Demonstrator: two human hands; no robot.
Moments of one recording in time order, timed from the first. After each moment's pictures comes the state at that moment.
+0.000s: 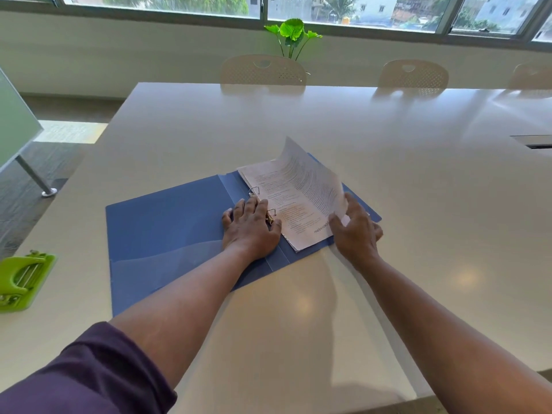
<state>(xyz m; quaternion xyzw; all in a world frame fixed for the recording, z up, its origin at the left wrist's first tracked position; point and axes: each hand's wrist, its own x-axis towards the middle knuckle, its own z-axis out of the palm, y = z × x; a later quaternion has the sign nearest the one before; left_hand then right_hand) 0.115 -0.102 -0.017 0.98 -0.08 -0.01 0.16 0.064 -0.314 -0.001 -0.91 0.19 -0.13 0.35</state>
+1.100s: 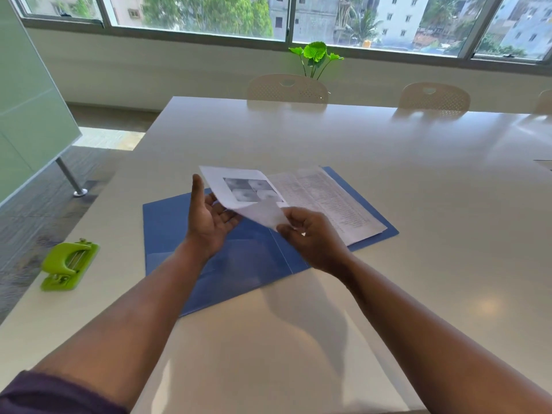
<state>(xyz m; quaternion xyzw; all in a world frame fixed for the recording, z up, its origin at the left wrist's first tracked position) 0.114 0.008 0.018 0.47 0.10 -0.04 0.88 0.042 -0.213 0.054 -0.88 -0.17 -0.05 0.45</state>
